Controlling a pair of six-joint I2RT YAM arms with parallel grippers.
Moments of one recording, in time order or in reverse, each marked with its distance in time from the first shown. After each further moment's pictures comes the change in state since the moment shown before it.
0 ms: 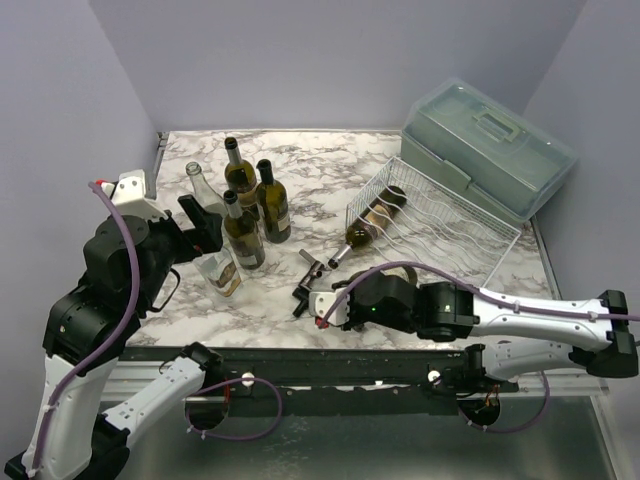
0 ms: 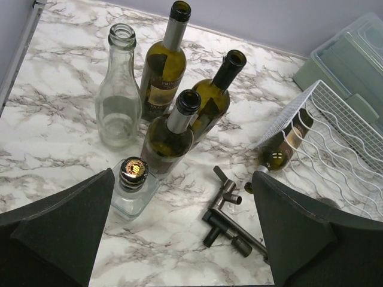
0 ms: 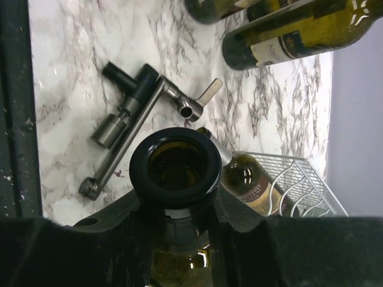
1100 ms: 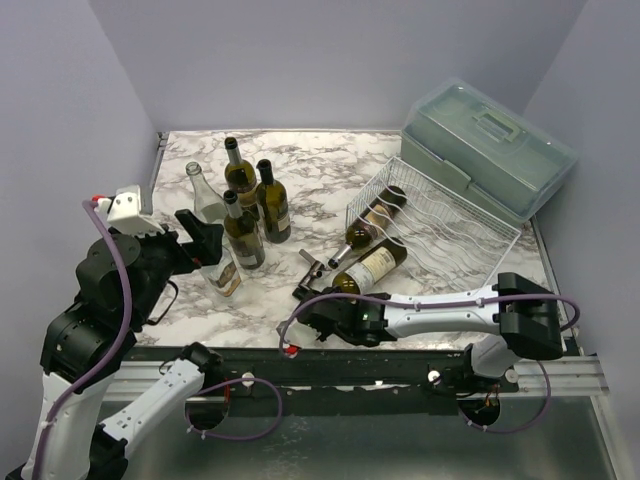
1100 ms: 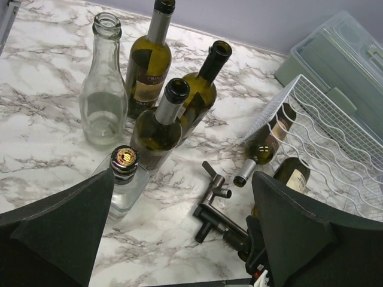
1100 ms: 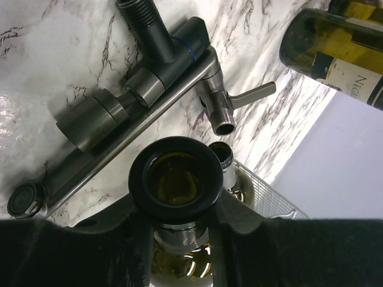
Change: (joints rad) left arm 0.000 -0.092 -0.080 0.040 0.057 -0.011; right arm 0.000 0.455 -0.026 0.116 0.156 -0.357
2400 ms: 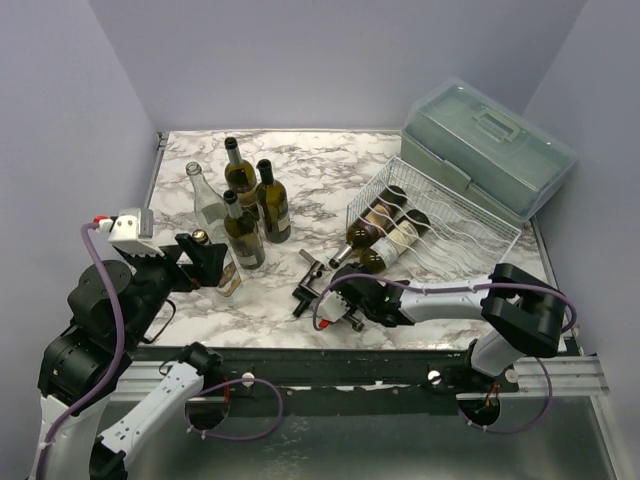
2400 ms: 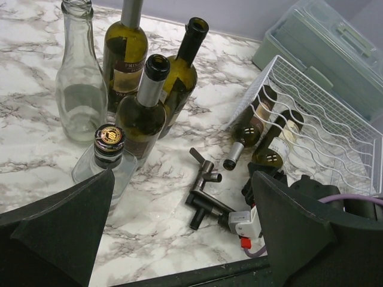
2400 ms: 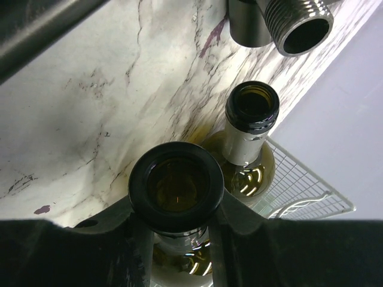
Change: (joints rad) left arm 0.000 -0.132 -0.107 0.024 0.105 0.034; right arm -0.272 -0.002 -0.295 0.381 0.026 -0.367
